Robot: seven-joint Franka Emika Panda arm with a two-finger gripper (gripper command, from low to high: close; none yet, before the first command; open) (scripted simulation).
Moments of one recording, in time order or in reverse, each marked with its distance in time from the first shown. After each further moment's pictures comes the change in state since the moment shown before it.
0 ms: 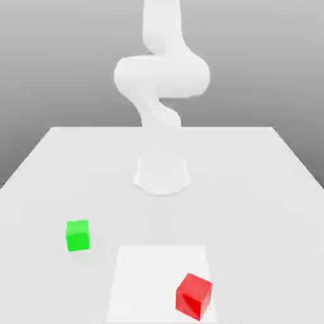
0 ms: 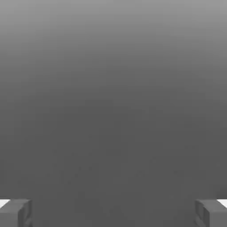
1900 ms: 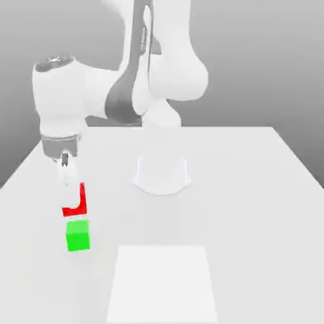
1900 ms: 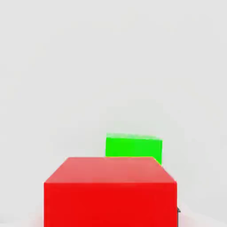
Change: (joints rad) arm -0.498 0.559 -0.142 -0.587 -0.033 0.423 0.723
